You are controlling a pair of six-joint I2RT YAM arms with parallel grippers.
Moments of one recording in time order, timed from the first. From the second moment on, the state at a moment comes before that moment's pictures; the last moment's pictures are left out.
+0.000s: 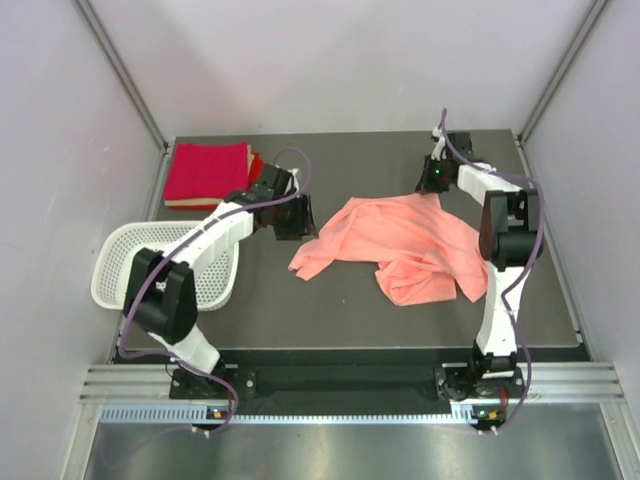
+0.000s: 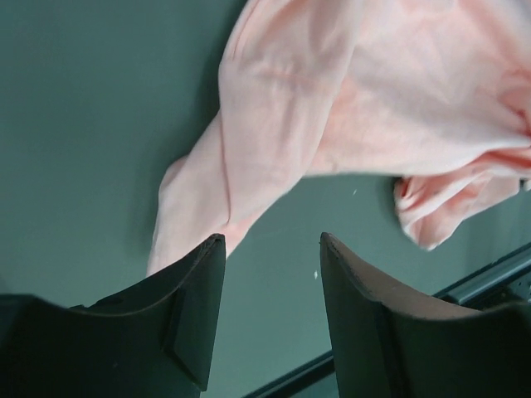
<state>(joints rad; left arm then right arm) -0.44 1.67 1.31 -0.55 0.24 -0.49 0.06 2.21 1.66 -0.33 -0.30 0.16</state>
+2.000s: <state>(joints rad) -0.41 1.68 0.93 -0.19 0.30 -0.49 -0.04 1.45 1.00 -0.44 0.03 0.34</state>
